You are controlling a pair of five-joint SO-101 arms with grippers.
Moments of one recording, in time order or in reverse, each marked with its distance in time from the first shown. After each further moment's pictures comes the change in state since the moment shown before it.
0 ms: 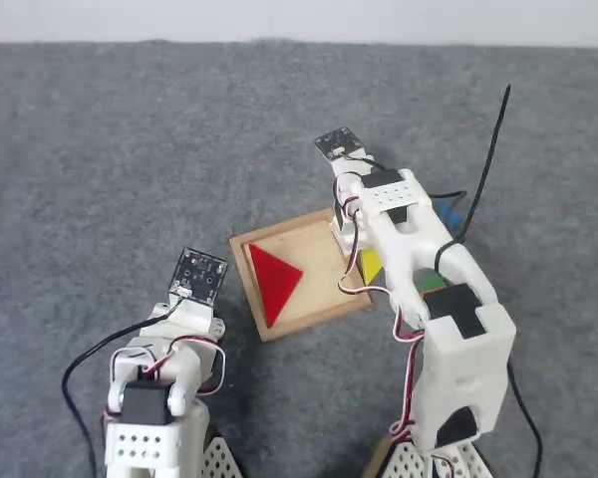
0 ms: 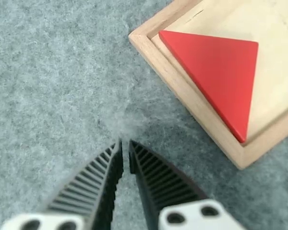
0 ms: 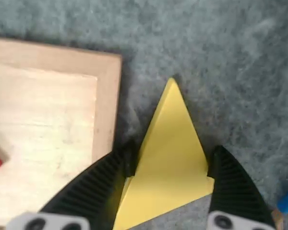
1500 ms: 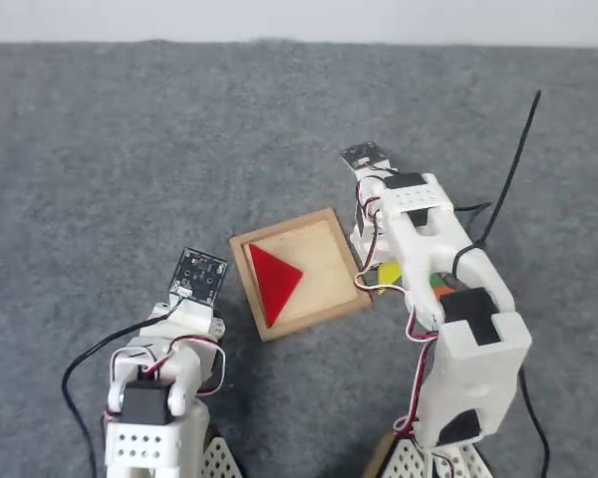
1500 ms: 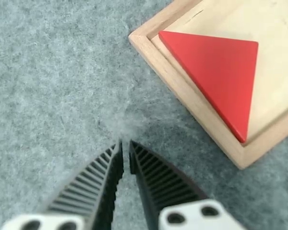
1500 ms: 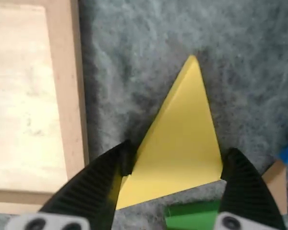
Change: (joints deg) left arm 0.0 0.0 0.0 0.0 0.0; right arm 4.8 -3.0 4.7 5.9 0.1
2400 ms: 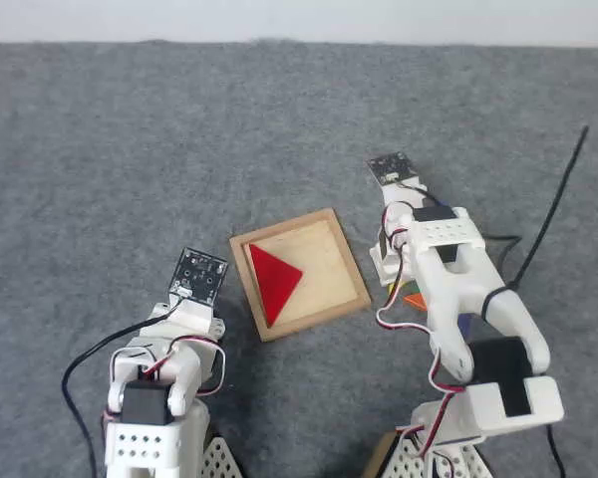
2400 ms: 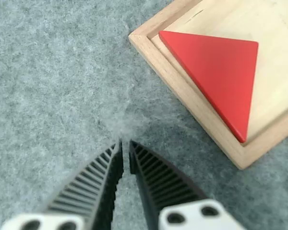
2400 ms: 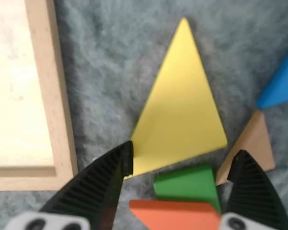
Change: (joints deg) left arm 0.0 0.0 0.0 0.0 0.0; right arm 3.6 -16.4 19.8 -10.2 -0.5
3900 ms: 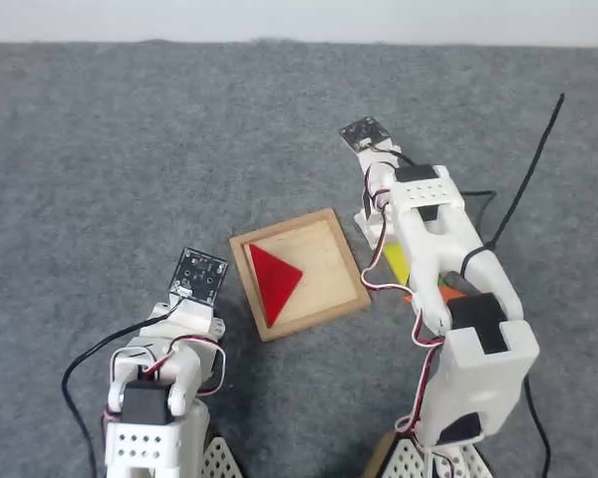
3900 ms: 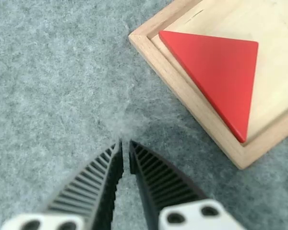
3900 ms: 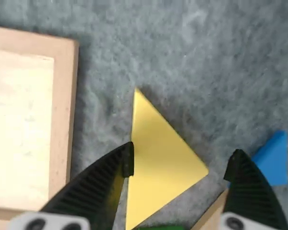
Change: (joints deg) left arm 0.0 0.0 0.0 0.0 0.0; right arm -1.9 13.0 -21.7 4.0 8.0
